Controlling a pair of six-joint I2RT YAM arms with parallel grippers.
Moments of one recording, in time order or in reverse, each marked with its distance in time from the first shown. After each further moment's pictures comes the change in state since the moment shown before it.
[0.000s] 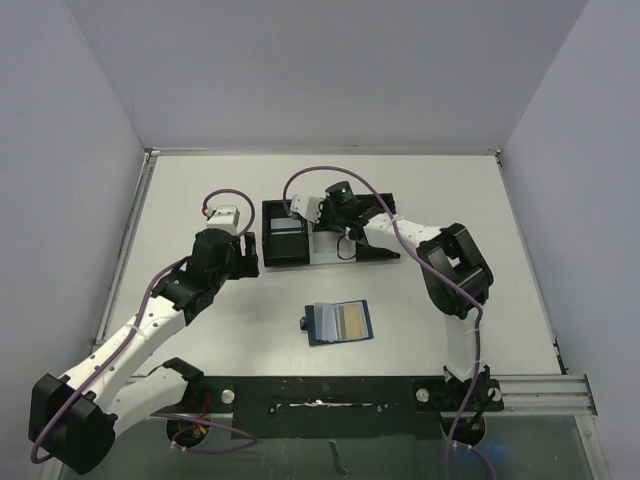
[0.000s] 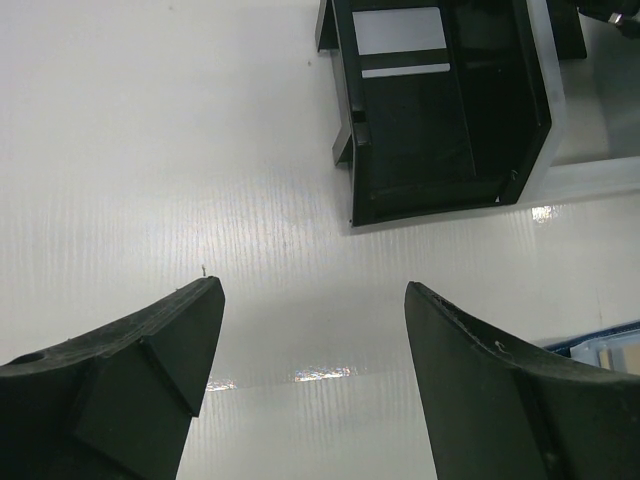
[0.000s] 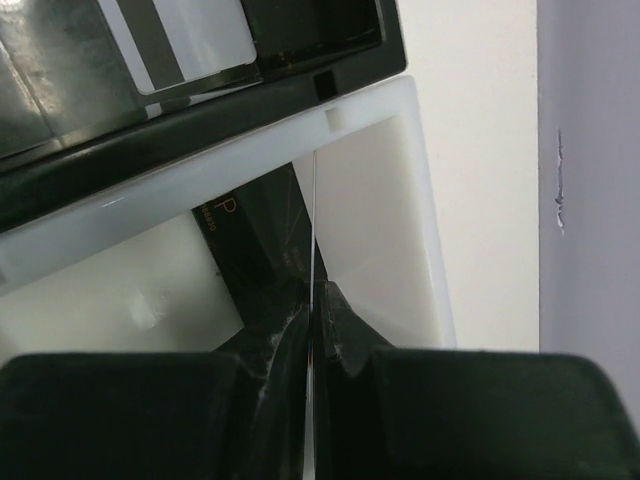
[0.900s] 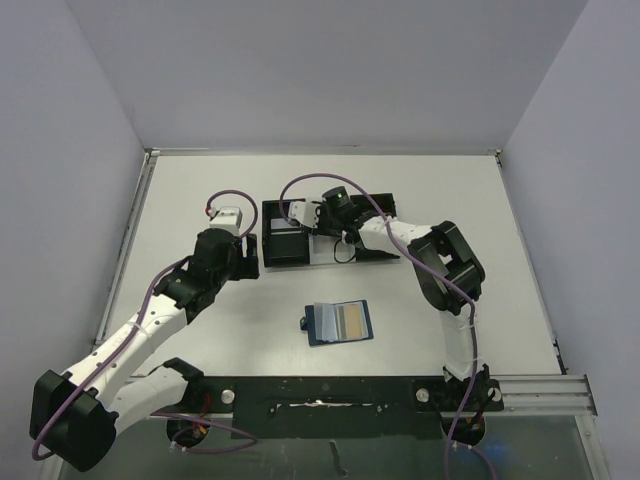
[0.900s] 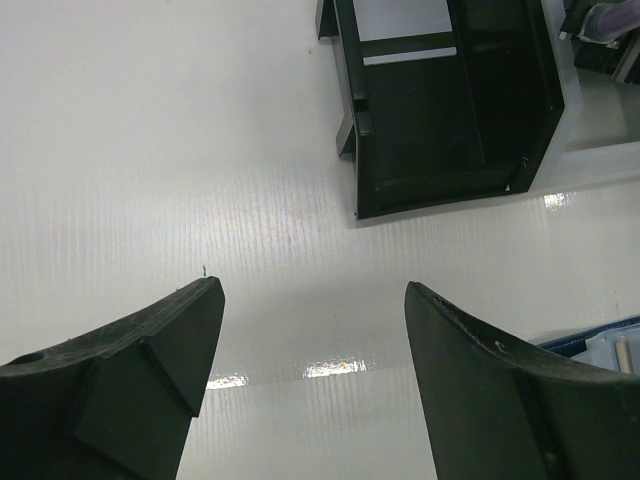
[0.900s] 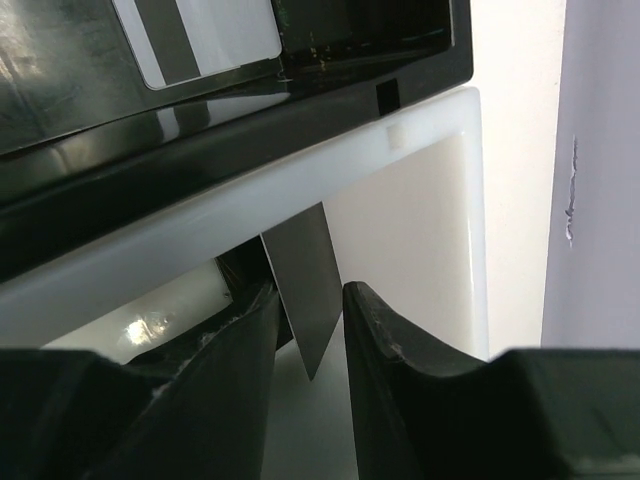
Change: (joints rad) left arm 0.000 0.017 0.000 -0.005 0.008 0.027; right arm 0.008 0.069 0.001 0.043 0.023 -0.063
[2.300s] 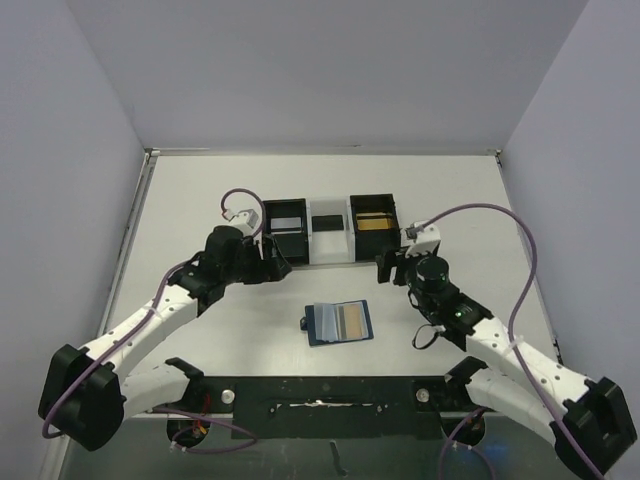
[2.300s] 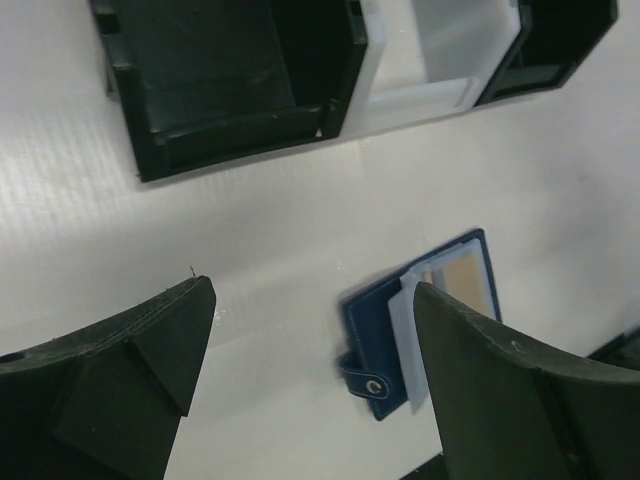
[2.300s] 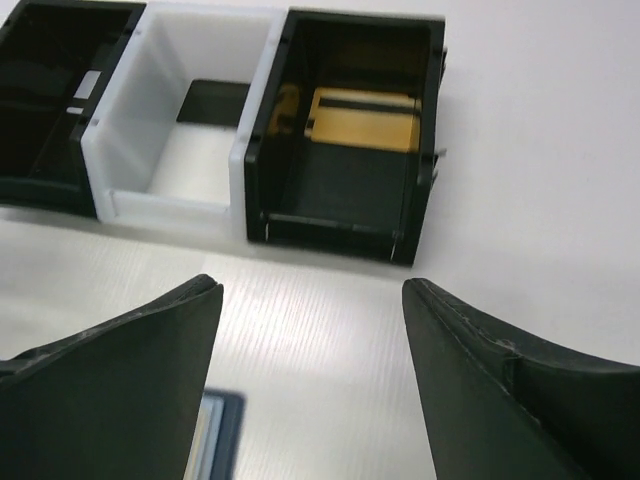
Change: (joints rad) left arm 0.004 0.108 -0.018 0.105 0.365 -0.212; right arm -0.003 -1.135 -0.899 0.170 0.315 1.065
